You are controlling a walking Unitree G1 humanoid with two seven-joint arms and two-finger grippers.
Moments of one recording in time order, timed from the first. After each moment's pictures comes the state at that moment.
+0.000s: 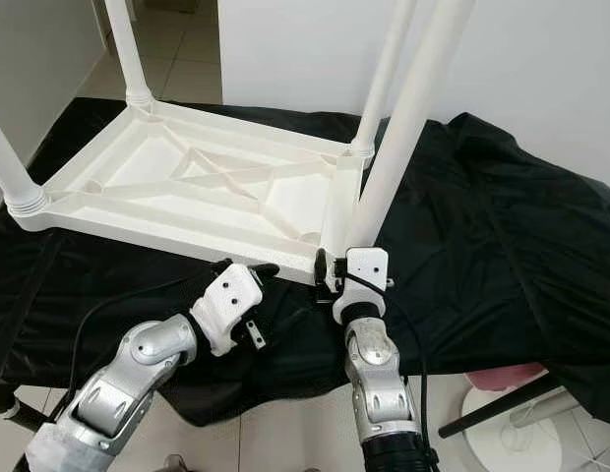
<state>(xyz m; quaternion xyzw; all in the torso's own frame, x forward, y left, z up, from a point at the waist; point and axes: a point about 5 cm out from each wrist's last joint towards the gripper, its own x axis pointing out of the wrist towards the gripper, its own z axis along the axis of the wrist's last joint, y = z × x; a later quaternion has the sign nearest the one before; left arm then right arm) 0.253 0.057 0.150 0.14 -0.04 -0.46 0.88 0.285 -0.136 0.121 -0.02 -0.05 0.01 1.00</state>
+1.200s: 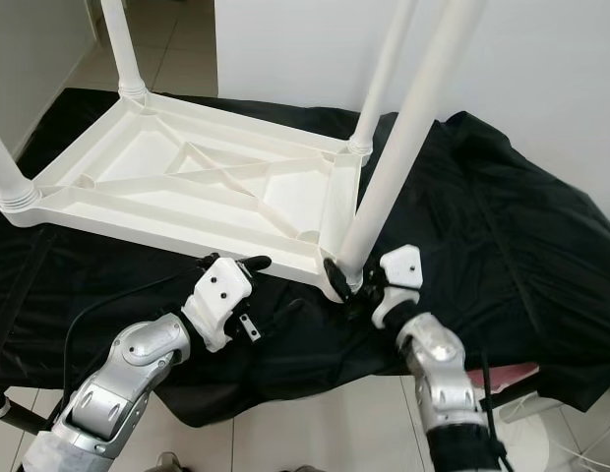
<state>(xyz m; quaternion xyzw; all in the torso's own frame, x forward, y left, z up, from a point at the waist) 0.255 0.065 0.157 0.13 -0.06 -0.44 0.89 0.300 -0.174 0.136 -0.06 -0.07 0.27 0.96</state>
